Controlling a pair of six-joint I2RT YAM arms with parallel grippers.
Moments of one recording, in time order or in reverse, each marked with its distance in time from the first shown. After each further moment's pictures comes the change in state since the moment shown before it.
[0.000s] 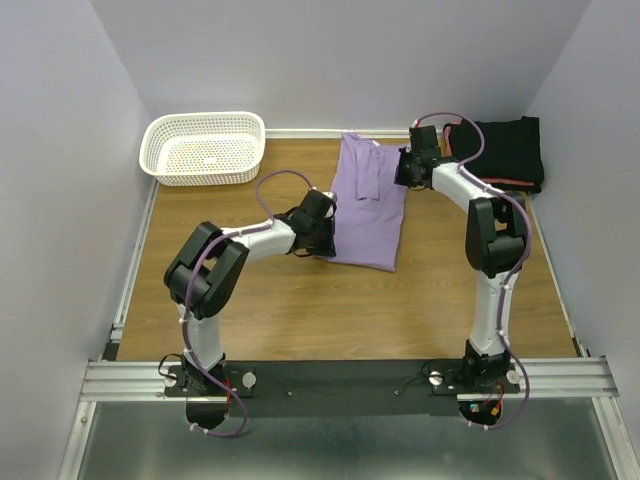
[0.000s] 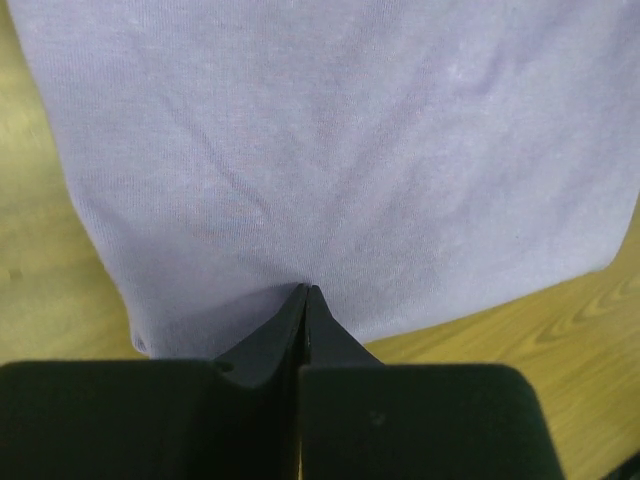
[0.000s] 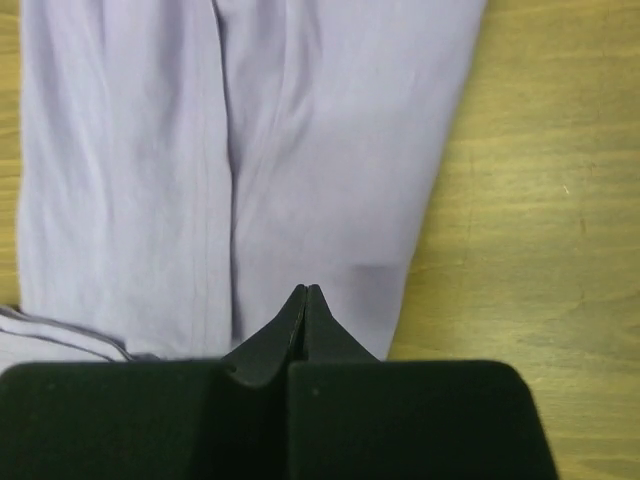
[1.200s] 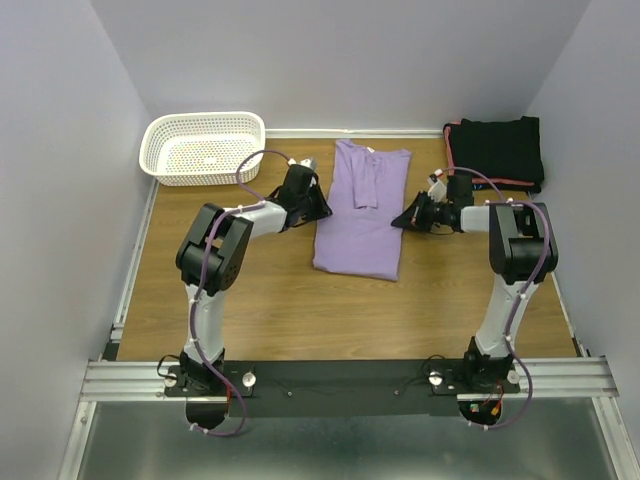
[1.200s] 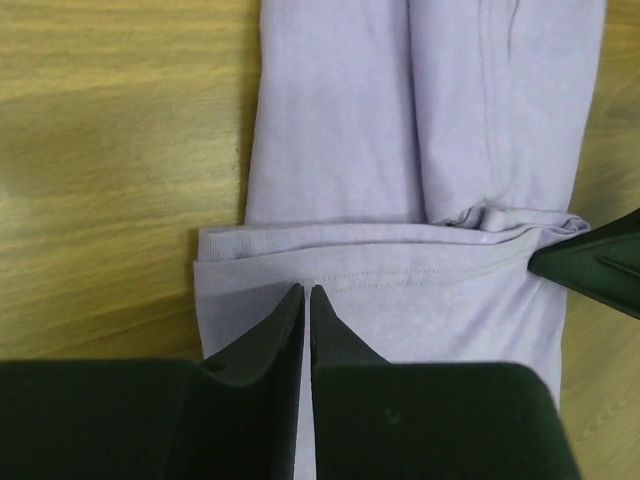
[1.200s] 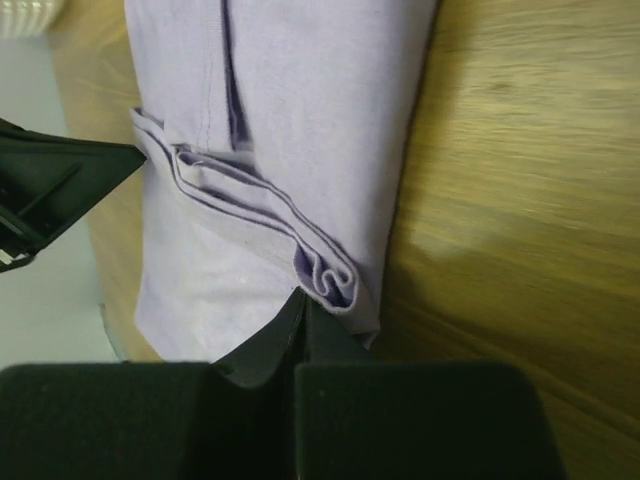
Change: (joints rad) left arm 0.174 0.167 0.133 0.276 0.030 -0.112; right arm -0.194 -0.126 -0.579 0.420 -0.745 0.185
